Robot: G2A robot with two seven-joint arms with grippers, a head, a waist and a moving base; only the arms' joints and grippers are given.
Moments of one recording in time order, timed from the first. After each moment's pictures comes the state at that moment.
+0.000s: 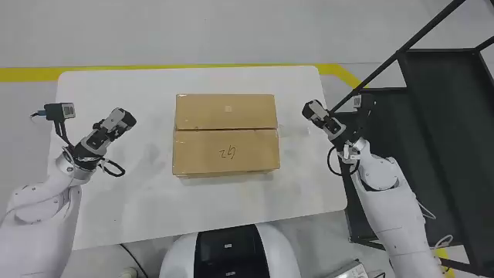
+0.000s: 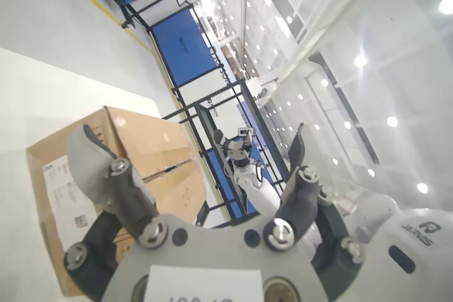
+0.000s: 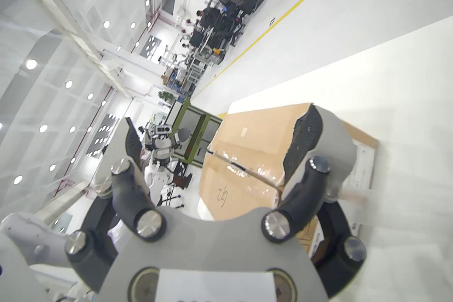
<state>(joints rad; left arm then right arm) 1.44 -1.05 -1.61 -1.63 -0.31 -0.57 -0.74 -1.46 -1.16 1.56 -1.54 0.14 -0.61 0.58</state>
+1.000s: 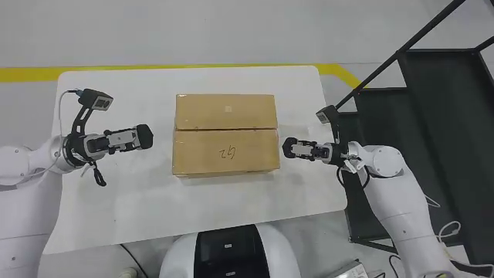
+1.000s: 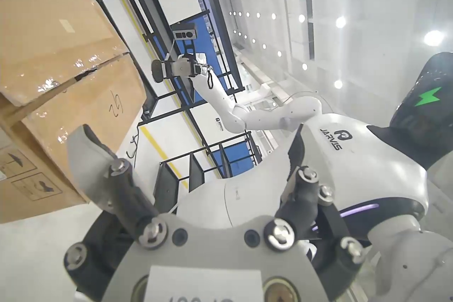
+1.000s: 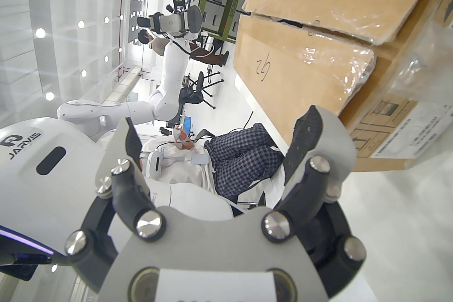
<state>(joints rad) 1.19 -0.99 -1.53 -1.47 -0.64 -0.36 -1.46 -1.37 -1.10 1.50 -1.45 0.40 -0.52 1.30</state>
